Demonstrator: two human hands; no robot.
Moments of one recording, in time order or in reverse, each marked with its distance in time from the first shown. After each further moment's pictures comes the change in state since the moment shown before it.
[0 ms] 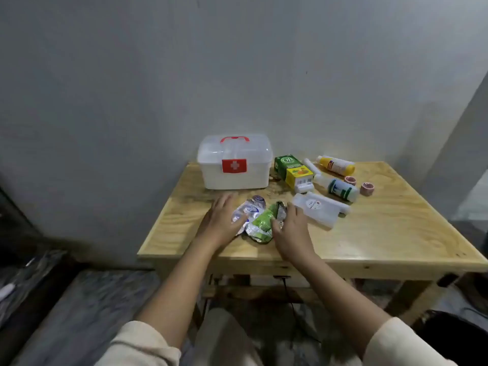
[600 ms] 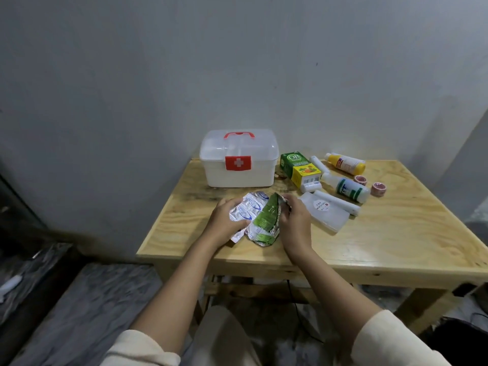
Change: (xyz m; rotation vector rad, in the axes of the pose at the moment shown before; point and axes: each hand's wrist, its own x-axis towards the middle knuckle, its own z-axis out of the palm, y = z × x) left_hand 0.009 -0.006 0.007 -0.390 -0.056 -0.223; right_hand 0.028 -0.003 0.013 0.260 0.204 -0.049
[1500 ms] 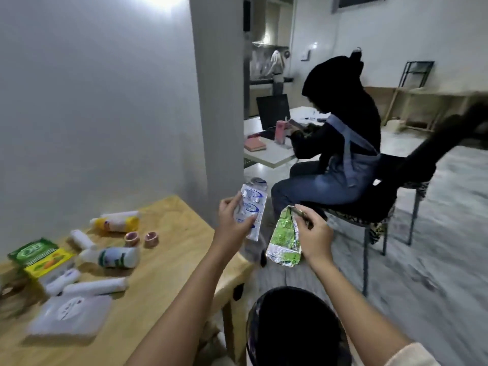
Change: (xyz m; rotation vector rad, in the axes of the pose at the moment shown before) left_hand -0.012 0.323 0.326 -0.440 -0.470 0.572; right_hand -0.010 0.149 -0.413 -0.129 0.811 0.205
